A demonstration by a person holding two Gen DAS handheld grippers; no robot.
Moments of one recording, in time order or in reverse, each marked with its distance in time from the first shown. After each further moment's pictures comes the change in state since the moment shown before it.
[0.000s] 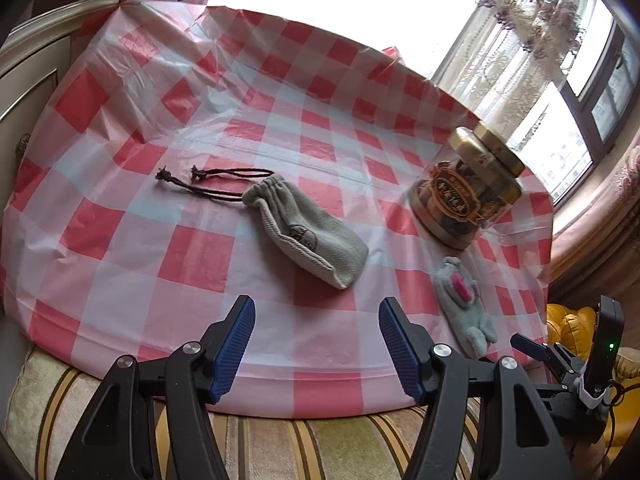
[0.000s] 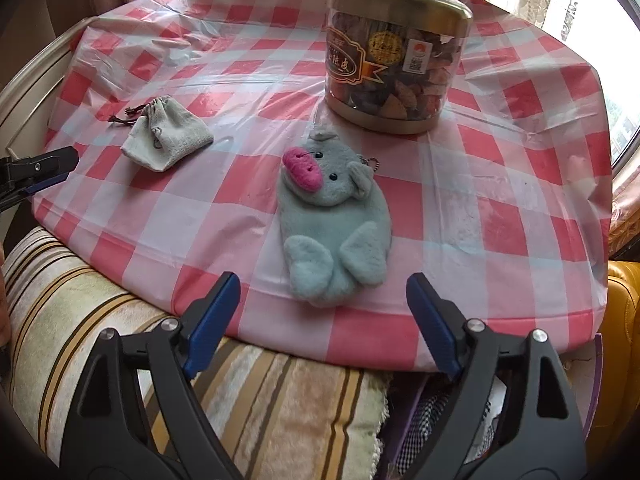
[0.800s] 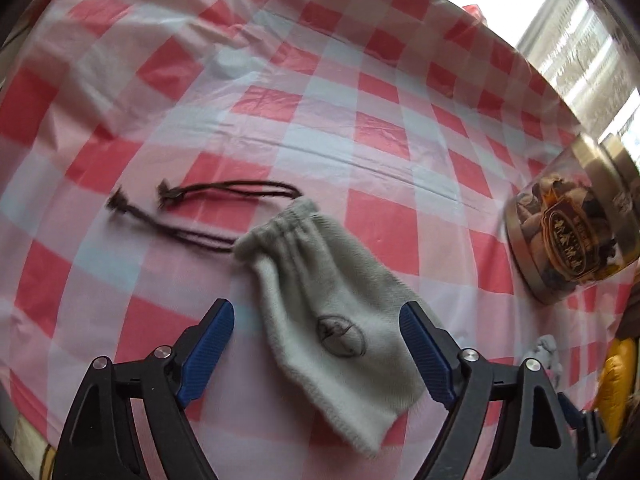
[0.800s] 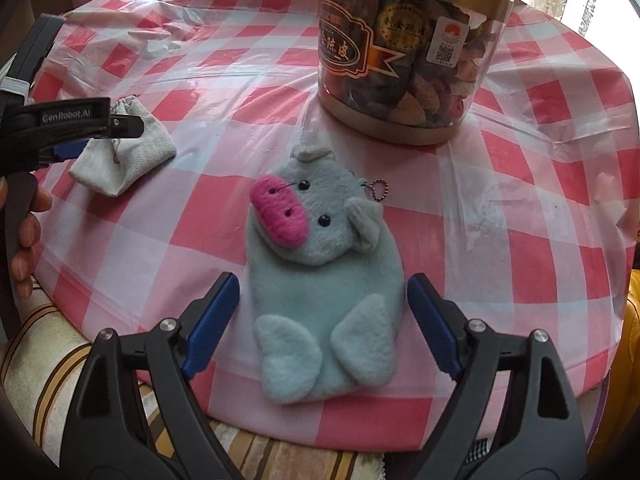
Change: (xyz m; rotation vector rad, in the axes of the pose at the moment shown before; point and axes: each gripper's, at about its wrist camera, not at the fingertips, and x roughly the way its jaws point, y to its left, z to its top) left arm 0.122 -0.006 0.064 -0.033 0.141 0.224; right arm 0.057 -0.007 0.032 -0.001 0.045 -0.007
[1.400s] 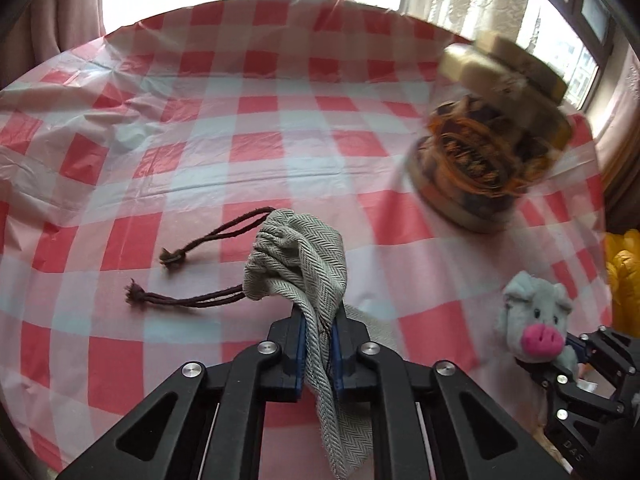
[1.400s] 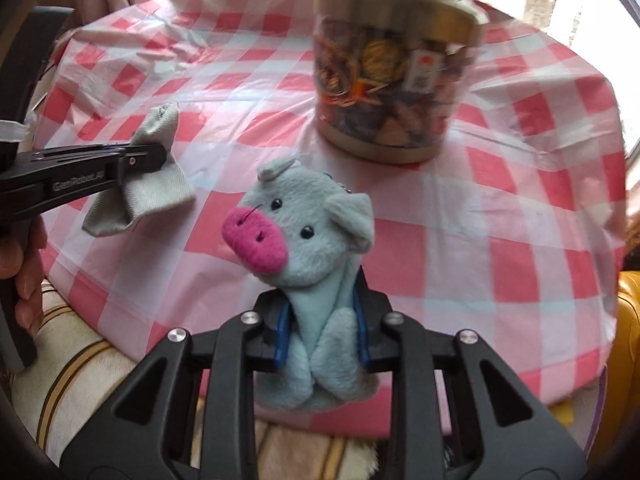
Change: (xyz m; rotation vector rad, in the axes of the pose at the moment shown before) left arm -0.033 -0.066 -0.031 0.319 -0.082 -0.098; right arm -0.036 -0.005 -0.010 0.012 -0.087 -0.007
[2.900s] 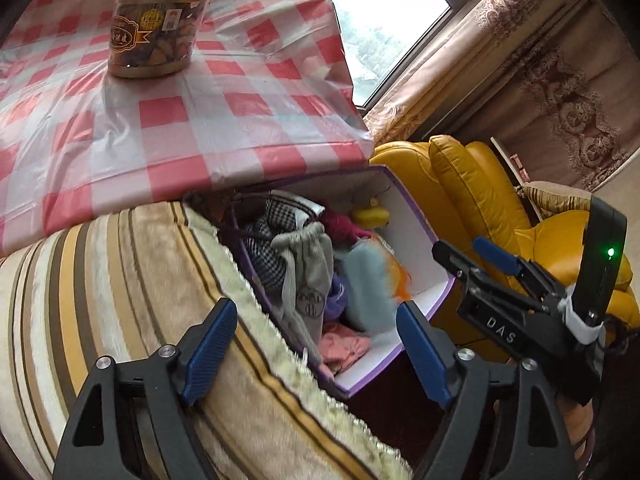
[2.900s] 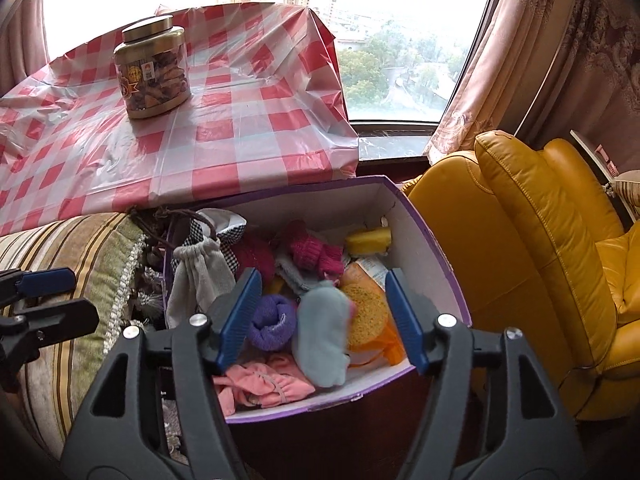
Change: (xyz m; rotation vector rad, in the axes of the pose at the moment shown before) left arm -0.117 -0.211 -0.167 0.143 0.194 -0.515; right arm -0.195 -0.129 -0.196 0.333 -0.023 -0.392
